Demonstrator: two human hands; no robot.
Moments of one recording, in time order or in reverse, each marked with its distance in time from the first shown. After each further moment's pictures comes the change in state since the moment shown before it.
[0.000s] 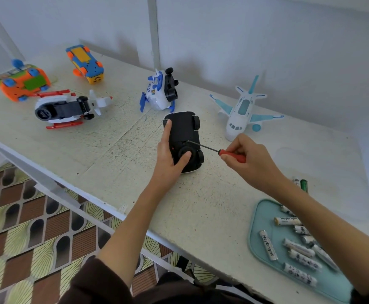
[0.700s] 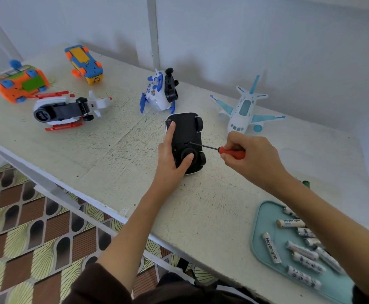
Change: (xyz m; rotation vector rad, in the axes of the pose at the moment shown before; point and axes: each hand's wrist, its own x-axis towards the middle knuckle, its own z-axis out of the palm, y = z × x) left_hand 0.000 -0.006 0.002 0.044 0.012 0.001; right_hand 0.005 -0.016 -0.004 -0.379 0.087 -0.163
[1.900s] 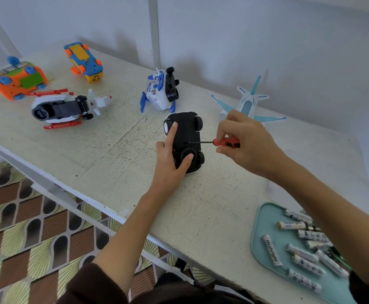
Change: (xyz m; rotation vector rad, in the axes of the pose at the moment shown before) left_hand 0.001 0.004 0.000 0.101 0.070 0.058; right_hand 0.027 -0.016 -0.013 -0.019 -0.099 -0.157
